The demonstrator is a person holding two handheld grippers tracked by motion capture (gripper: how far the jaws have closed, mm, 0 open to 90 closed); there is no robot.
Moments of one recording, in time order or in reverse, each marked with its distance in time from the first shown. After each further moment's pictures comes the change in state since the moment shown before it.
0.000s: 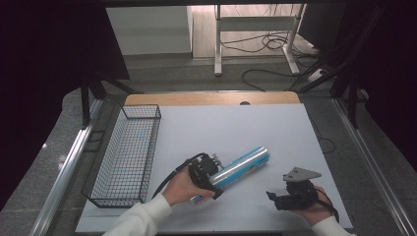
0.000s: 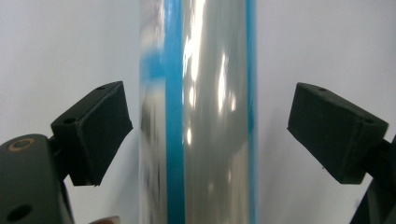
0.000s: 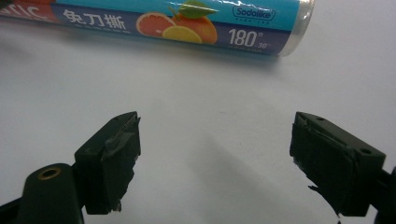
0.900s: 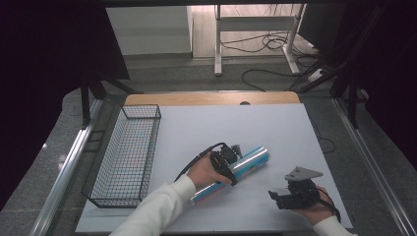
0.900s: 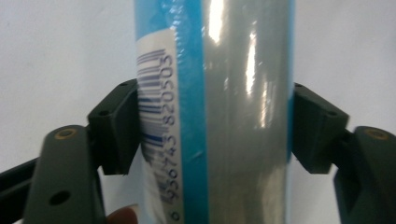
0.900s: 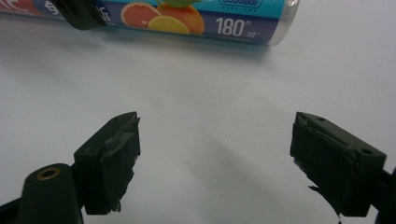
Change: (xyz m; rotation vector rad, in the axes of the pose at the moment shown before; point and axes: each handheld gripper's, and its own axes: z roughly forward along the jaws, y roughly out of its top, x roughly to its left) left arm 0.018 0.053 0.036 0.105 -0.081 -0.022; right arm -0.005 -0.003 0.001 0.020 -0.019 0.024
